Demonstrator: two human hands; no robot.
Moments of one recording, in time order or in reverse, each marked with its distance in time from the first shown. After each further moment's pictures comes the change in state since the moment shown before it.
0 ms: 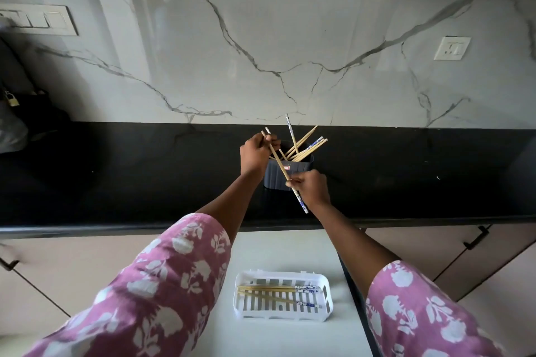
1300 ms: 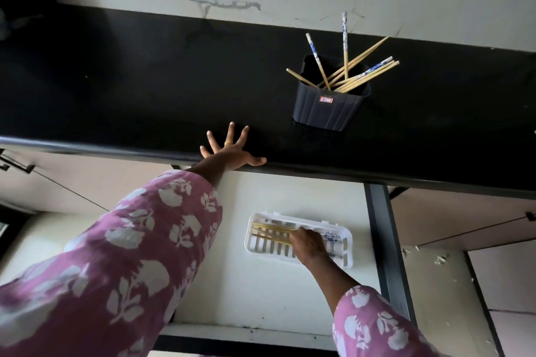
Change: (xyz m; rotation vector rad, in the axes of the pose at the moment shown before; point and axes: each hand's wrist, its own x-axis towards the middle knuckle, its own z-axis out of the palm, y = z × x) left_hand 0.001 -0.169 -0.082 1.082 -0.505 -0.654; right_hand -0.103 0.151 0.147 -0.863 -0.844 -0.087
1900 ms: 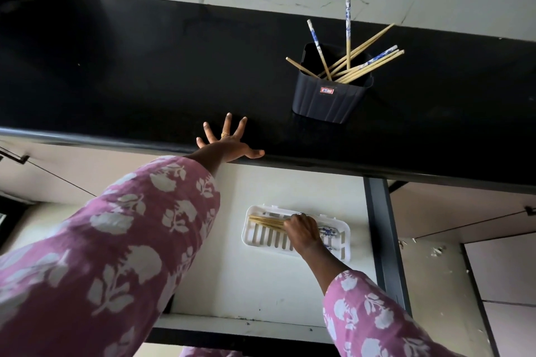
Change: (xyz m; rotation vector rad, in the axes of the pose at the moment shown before) left_hand 0.005 -0.002 -0.001 -0.008 -0.027 -0.007; right_hand 0.010 -0.007 -0.009 -0.092 0.095 -0.093
